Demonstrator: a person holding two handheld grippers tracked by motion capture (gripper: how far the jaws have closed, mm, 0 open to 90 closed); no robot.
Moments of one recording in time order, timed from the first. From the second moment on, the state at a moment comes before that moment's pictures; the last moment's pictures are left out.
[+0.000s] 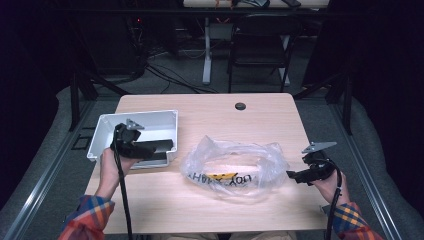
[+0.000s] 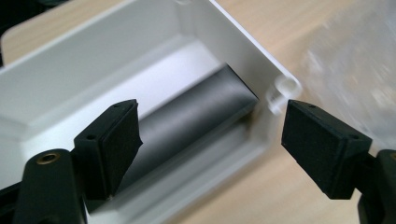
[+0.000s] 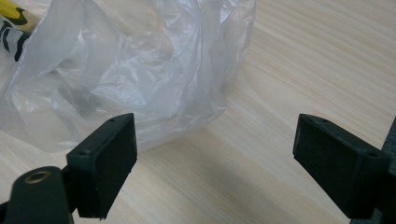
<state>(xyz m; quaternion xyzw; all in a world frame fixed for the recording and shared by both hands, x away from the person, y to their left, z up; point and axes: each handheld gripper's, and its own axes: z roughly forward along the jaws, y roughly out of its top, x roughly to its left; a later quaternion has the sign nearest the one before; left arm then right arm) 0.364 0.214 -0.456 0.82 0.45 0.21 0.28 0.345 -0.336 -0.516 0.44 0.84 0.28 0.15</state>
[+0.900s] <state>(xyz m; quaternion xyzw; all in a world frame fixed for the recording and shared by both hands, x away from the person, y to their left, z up) 0.283 0.215 -0.509 0.83 0.44 0.17 0.28 0.346 -0.334 -0.521 0.43 0.85 0.27 0.15</state>
